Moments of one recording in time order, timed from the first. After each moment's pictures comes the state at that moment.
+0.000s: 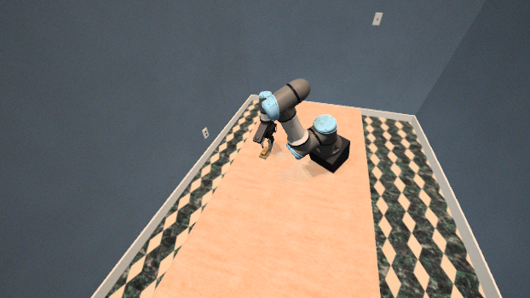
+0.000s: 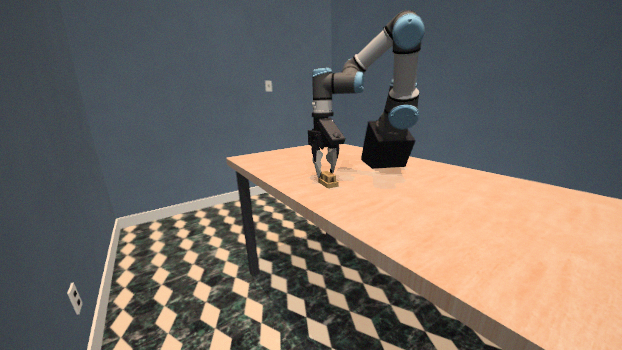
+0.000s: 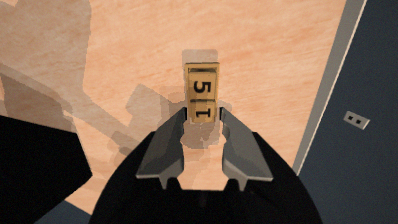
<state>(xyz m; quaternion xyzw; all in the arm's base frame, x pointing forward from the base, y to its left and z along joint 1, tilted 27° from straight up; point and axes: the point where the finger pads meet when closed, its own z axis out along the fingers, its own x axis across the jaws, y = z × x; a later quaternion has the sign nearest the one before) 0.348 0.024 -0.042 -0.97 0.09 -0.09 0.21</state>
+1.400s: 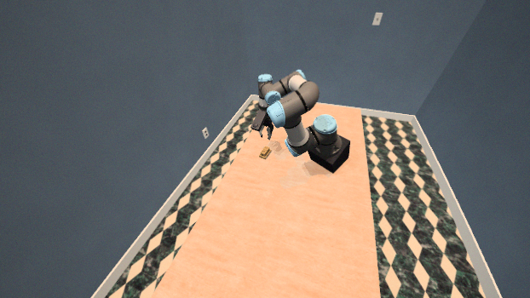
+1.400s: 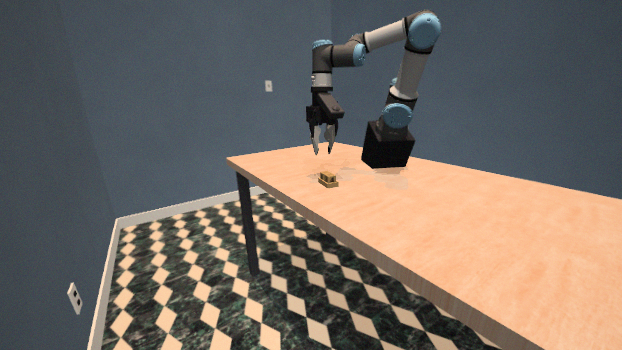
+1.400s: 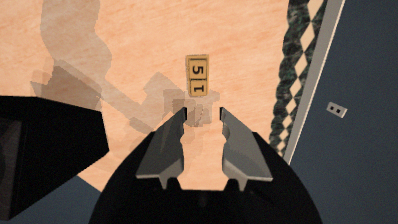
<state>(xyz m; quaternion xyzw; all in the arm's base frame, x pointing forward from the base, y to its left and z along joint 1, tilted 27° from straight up) 0.336 -0.013 0.029 -0.97 0.09 -0.10 0.20</state>
